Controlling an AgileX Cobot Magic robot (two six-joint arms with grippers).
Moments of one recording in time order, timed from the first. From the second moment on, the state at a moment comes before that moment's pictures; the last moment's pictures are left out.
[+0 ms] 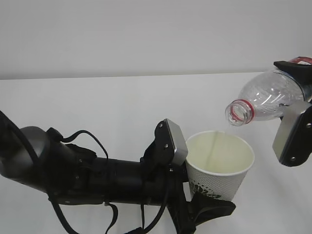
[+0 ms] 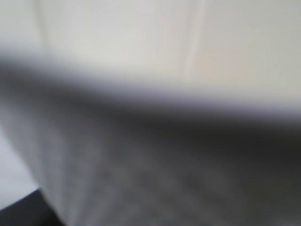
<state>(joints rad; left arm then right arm) -0.80 2.09 -0.85 0.82 -0.99 -0.49 0.20 1.25 -0.33 -0.19 -0.75 -1.37</state>
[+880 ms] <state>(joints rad) -0.80 2.09 -0.85 0.82 -0.99 -0.49 0.20 1.25 -0.33 -0.18 -0.77 -1.37</state>
